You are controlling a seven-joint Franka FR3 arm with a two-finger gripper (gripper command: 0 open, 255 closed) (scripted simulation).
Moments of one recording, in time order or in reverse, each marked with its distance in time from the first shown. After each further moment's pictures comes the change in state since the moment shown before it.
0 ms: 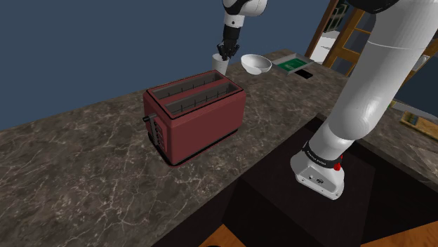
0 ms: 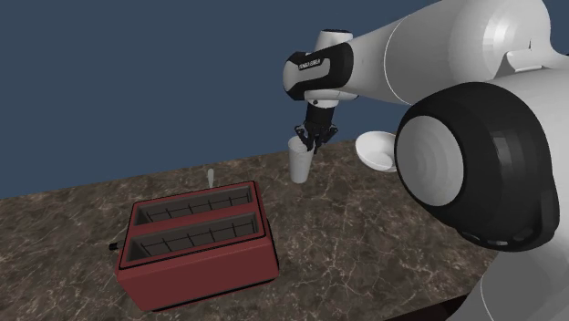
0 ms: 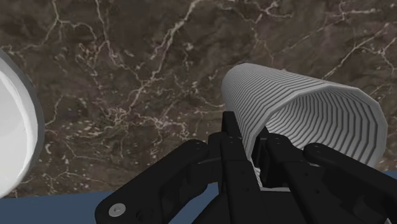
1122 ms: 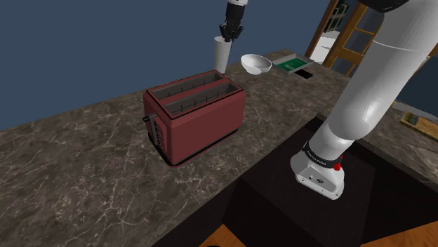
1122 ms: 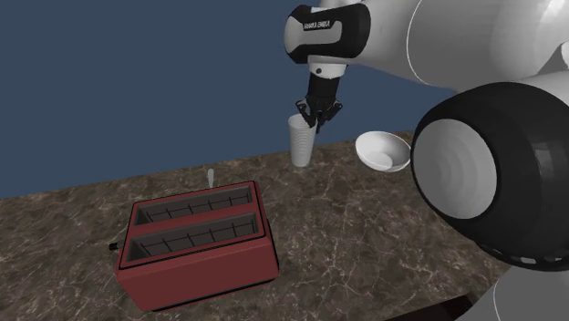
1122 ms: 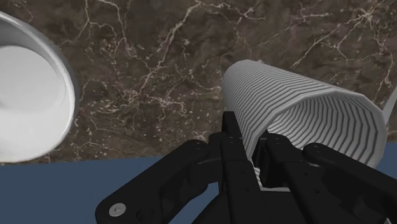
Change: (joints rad) arm -0.001 -0.058 -0.003 0.140 -0.016 -0.196 0.026
